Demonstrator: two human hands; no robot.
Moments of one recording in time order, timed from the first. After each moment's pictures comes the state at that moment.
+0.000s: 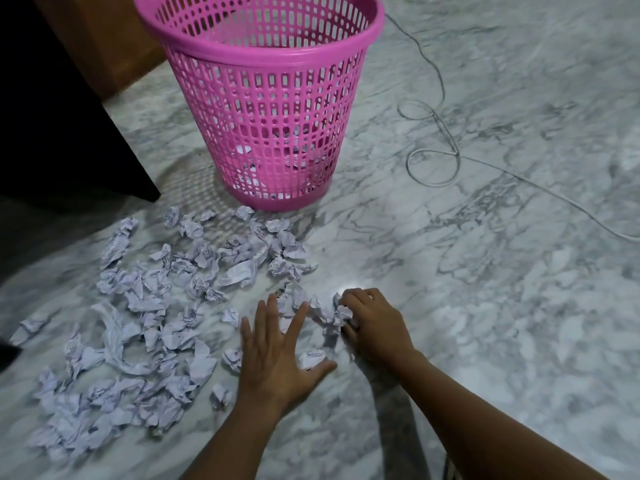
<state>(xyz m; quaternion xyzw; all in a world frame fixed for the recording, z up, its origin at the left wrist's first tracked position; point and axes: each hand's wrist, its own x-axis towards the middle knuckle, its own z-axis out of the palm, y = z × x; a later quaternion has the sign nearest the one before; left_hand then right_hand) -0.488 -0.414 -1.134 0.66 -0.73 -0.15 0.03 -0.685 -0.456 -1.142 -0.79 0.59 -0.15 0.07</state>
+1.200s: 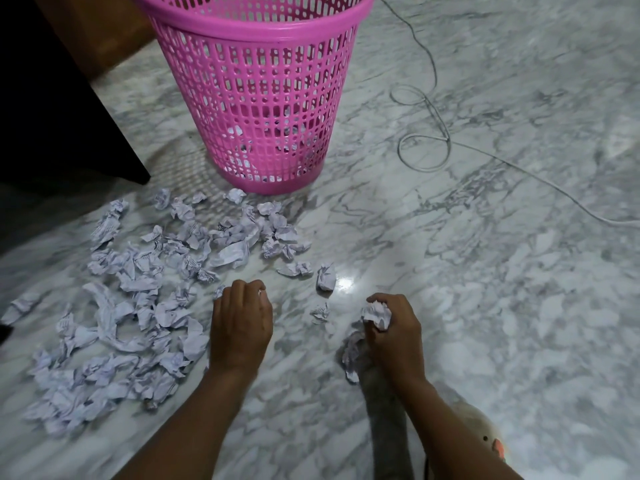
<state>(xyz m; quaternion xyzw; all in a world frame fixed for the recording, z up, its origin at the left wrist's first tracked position) -0.463 -0.429 -1.126 0.68 -0.70 0.01 0.22 -0.691 -0.390 -1.119 -0.55 0.70 -0.40 0.21</state>
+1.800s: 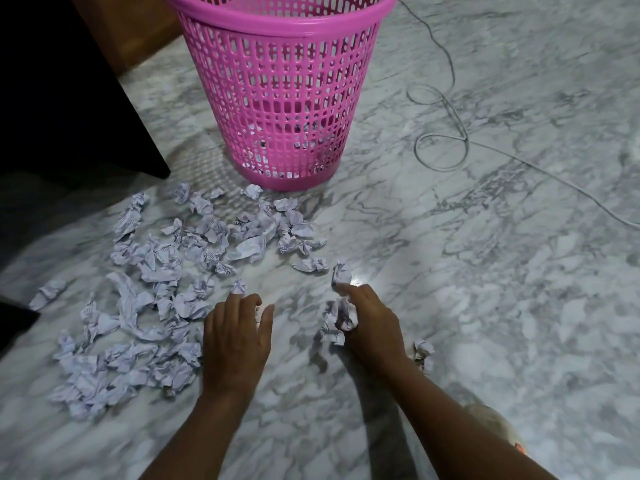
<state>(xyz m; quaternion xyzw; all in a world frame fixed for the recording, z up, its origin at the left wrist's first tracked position) -0.439 -0.396 -1.121 0.69 -0.68 0.04 0.22 -0.653 -0.410 -1.126 -0.69 0.65 -0.24 0.20</state>
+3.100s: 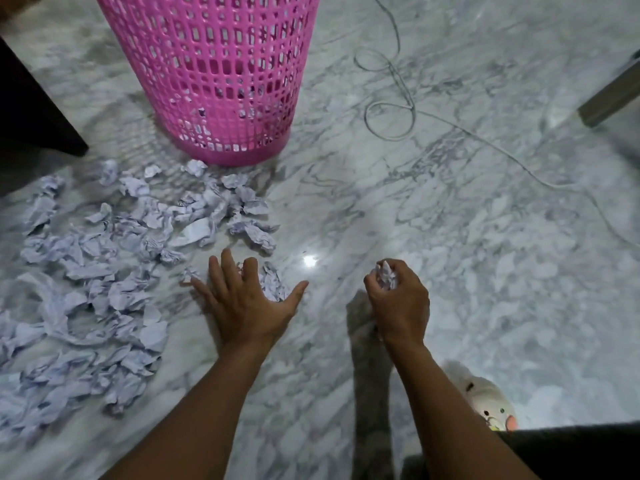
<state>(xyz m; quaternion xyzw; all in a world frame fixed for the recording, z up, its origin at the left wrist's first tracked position) -0.505 -0.422 -1.134 0.74 -0.65 -0.09 0.17 -0.701 -0.387 -1.094 -0.41 0.84 -0.34 0.14</state>
